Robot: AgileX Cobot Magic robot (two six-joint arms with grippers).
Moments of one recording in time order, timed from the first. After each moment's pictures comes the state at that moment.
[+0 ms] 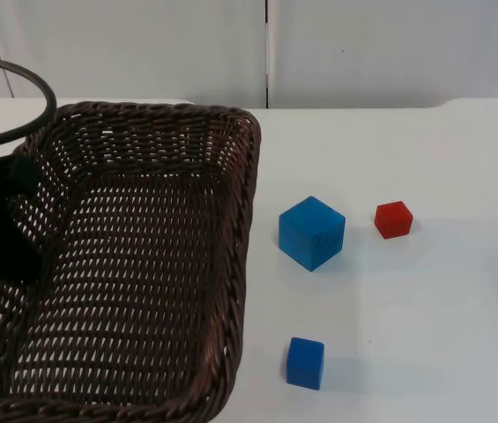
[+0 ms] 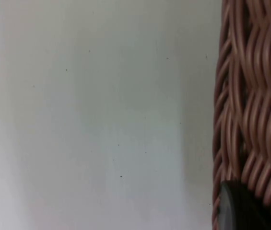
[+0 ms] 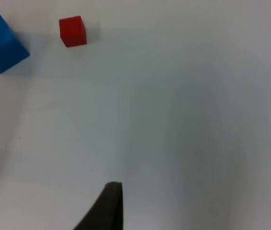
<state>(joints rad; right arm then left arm) 0.07 0.88 -0.67 0.08 0.79 -0.09 0.03 1.55 -0.74 -0.70 0.77 0.55</state>
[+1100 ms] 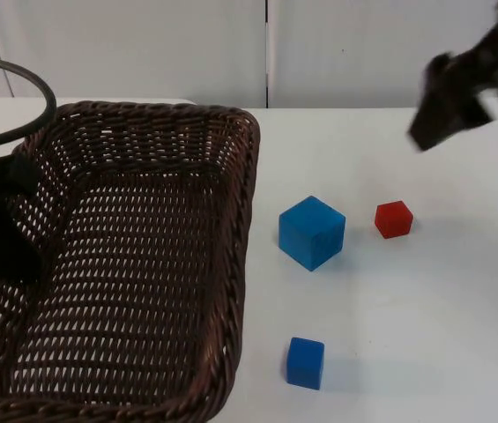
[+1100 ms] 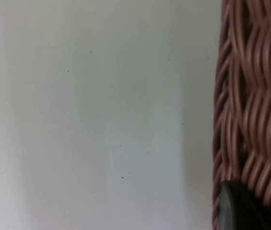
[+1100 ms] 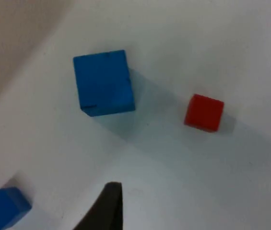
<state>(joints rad) 0.44 1.70 -1.23 0.08 0.66 -0.26 0.03 1.55 -0.74 -0.70 0.77 0.55</state>
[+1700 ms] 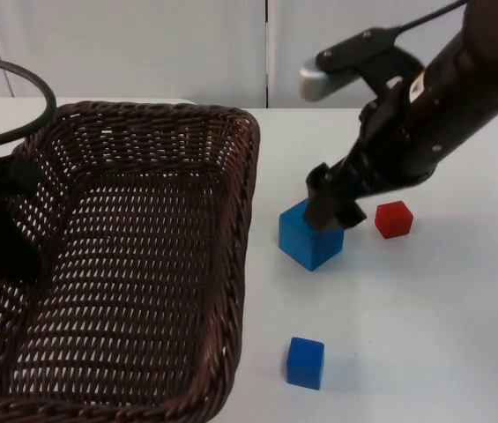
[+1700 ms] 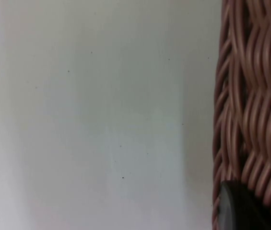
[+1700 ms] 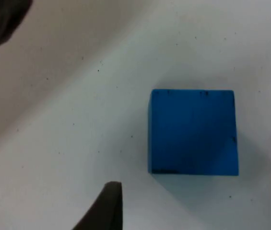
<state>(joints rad) 0.57 1.97 -1.23 0.08 0.36 -0.28 0.03 1.55 -0.74 -0.70 0.77 0.55</state>
